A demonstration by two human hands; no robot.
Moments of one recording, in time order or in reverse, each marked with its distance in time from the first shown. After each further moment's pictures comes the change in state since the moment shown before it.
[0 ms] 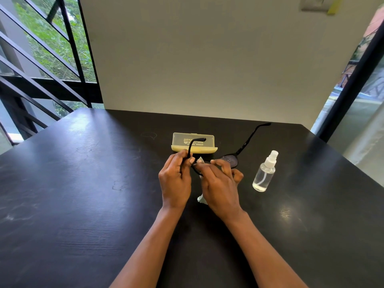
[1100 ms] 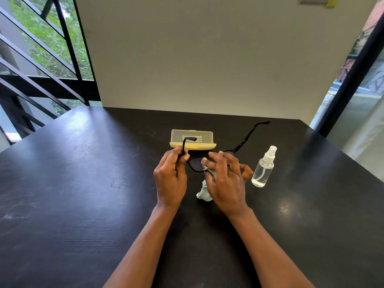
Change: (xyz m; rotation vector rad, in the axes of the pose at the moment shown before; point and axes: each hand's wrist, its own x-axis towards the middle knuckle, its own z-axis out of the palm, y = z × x) left_hand -0.001 -0.005 -0.006 -0.008 -0.009 0.067; right_hand -0.003 0.007 -0.006 -0.058 0.101 0.053
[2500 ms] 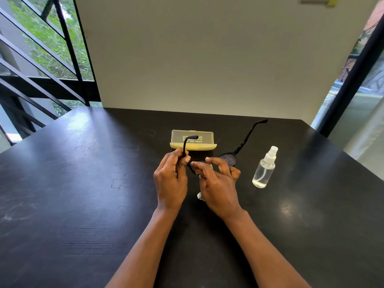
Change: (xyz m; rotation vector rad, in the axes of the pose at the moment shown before) left_hand -0.002 0.002 -0.001 0.042 -0.016 -0.049; right_hand -0.001 -0.011 0.005 0.126 -0.105 -0.082
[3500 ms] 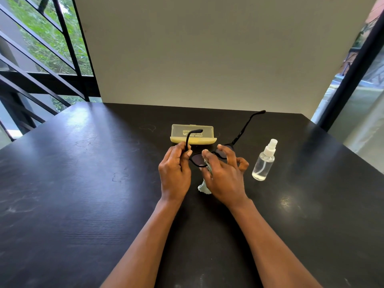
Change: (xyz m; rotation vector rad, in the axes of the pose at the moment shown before) left_hand 0.001 0.001 0.005 0.067 -0.043 0.016; right_hand 0.000 0.018 0.003 -0.202 -0.036 0.063
